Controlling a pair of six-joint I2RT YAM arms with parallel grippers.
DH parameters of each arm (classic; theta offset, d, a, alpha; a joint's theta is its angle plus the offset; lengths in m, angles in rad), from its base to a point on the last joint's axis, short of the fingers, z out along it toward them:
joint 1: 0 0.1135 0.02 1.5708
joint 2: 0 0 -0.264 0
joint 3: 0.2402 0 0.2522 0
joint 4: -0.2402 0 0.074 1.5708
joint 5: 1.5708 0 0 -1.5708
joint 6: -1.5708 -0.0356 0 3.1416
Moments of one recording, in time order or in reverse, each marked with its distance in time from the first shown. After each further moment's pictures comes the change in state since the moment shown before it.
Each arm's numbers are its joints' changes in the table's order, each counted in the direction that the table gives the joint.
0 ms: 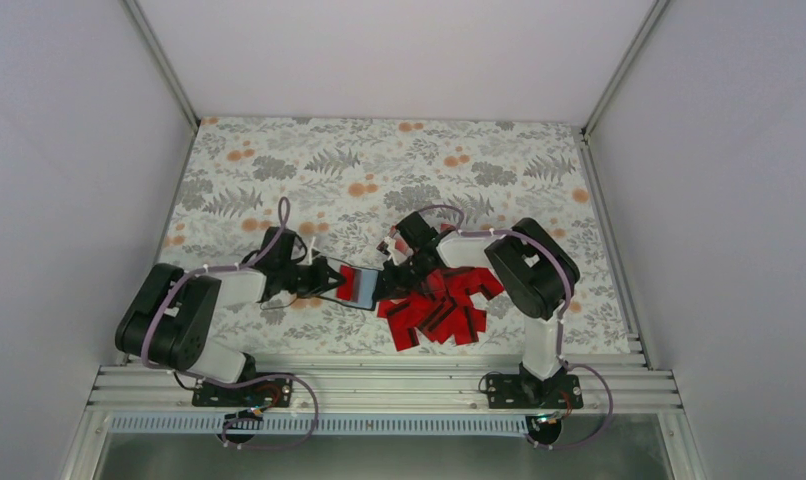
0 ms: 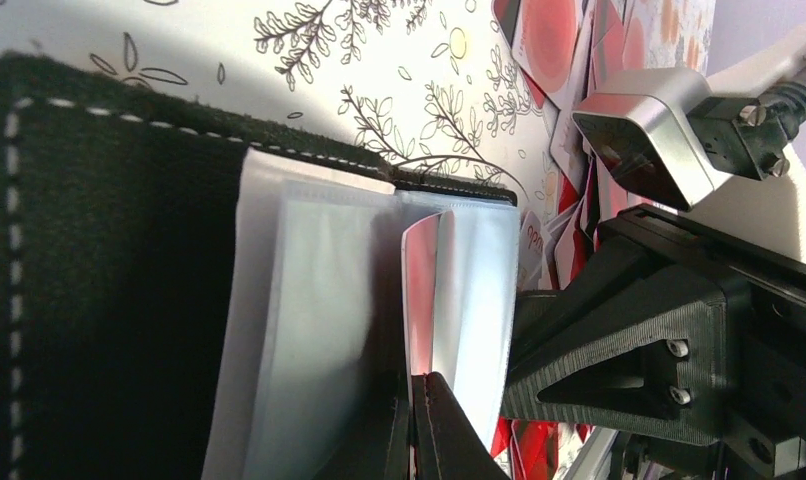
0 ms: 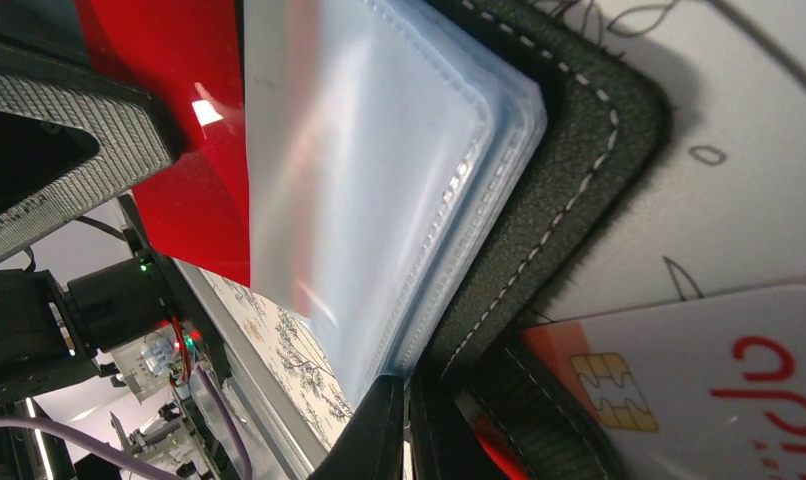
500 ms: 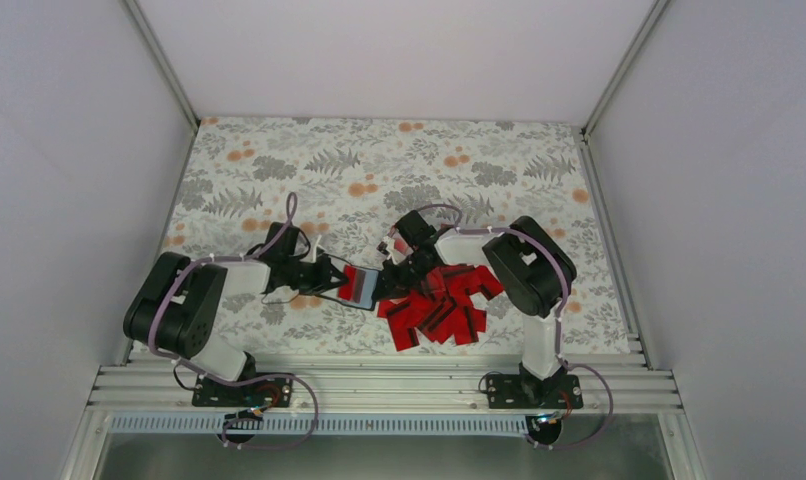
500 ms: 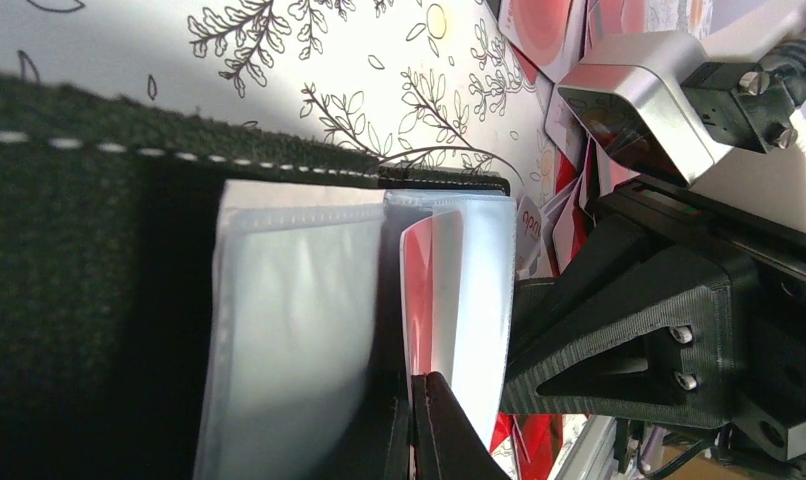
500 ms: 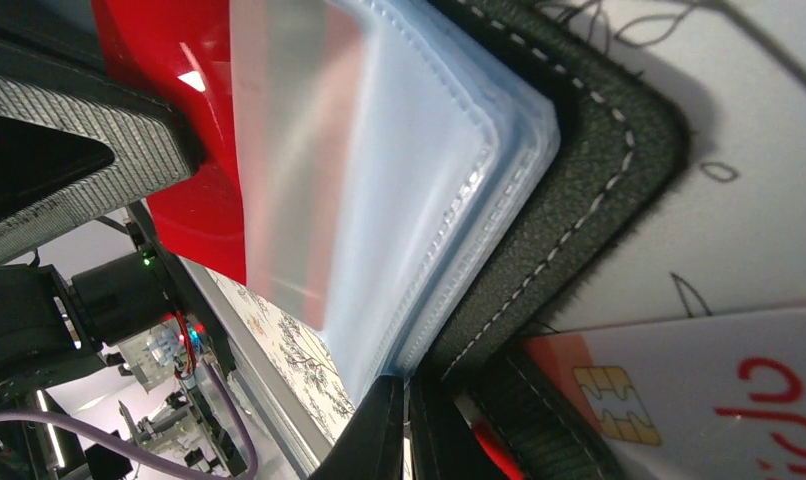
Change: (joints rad) left arm 0.000 -0.072 0.066 -0.058 0.050 -0.092; right arm -0.006 -0.023 0.035 -0.048 -0.018 0.023
